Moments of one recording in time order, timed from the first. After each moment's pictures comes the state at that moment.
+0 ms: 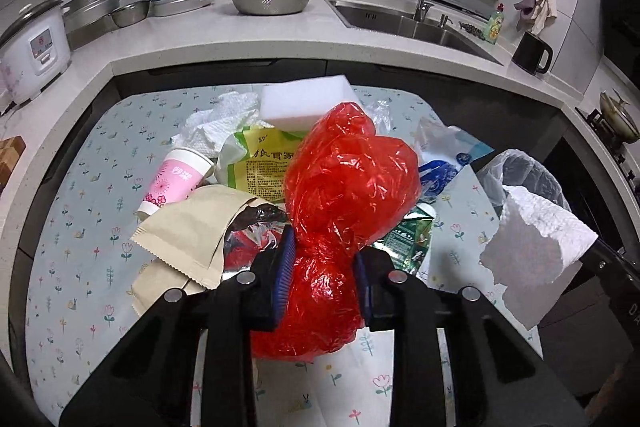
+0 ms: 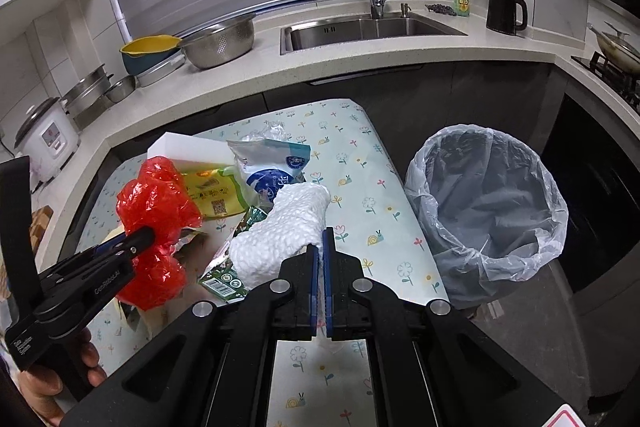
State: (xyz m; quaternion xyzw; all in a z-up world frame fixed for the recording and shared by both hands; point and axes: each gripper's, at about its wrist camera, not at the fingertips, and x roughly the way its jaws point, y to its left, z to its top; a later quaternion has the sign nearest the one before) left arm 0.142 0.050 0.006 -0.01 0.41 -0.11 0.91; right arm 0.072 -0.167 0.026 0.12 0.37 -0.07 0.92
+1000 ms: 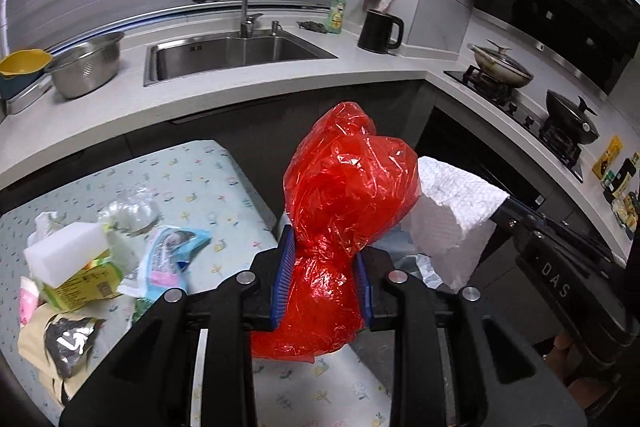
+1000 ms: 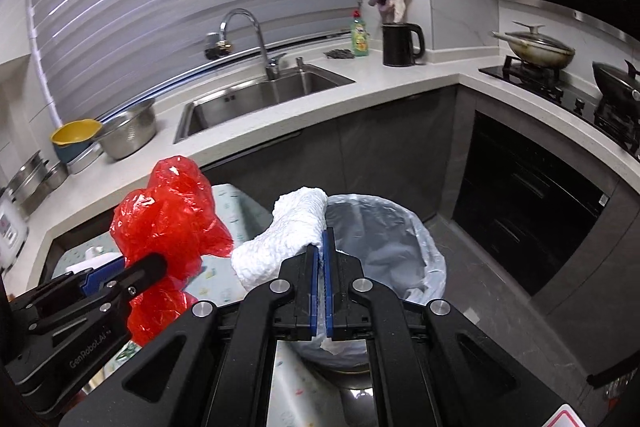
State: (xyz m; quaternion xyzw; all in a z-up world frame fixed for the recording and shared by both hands) left arm 0.136 -0.175 0.057 0.05 0.37 -0.34 0.86; right arm 0.058 -0.340 0.060 0.16 0.31 -0.20 0.92
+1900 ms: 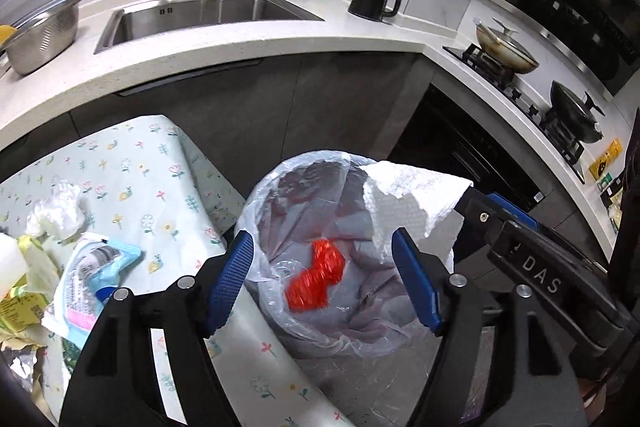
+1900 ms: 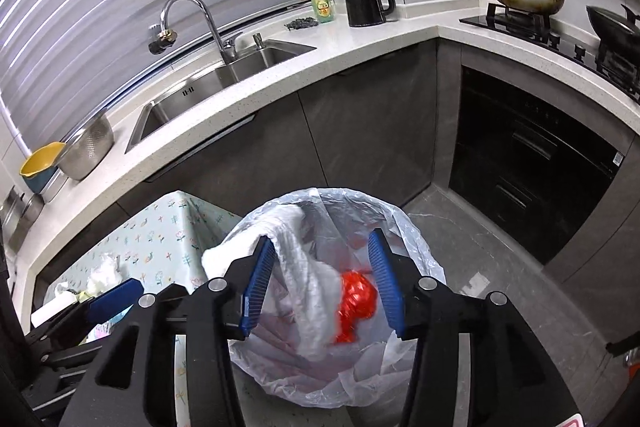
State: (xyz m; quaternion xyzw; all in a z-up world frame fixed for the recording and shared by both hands) left arm 0.192 -0.234 0.007 0.04 0.42 -0.35 0.84; right arm 0.109 -0.405 0.007 0.21 0.33 -0.22 0.89
